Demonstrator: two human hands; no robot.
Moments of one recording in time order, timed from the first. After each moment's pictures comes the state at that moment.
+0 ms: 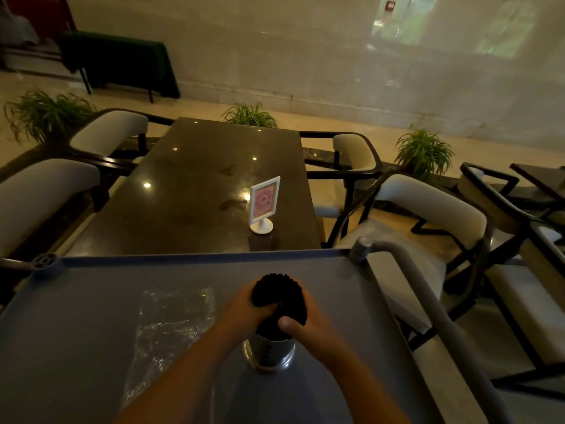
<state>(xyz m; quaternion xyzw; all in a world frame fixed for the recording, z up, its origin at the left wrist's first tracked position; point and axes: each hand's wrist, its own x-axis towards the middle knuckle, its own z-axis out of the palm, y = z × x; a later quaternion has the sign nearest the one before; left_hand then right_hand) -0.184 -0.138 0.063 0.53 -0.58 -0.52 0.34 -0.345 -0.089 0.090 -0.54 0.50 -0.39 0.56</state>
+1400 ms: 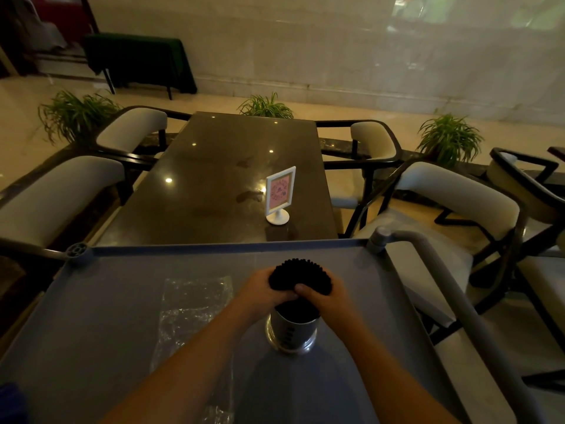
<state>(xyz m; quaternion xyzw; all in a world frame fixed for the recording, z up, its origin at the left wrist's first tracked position) -0.181 -0.146 0.070 0.51 -0.57 -0.56 0.31 -0.354 -0.123 0.054 -0.53 0.57 -0.42 0.46</state>
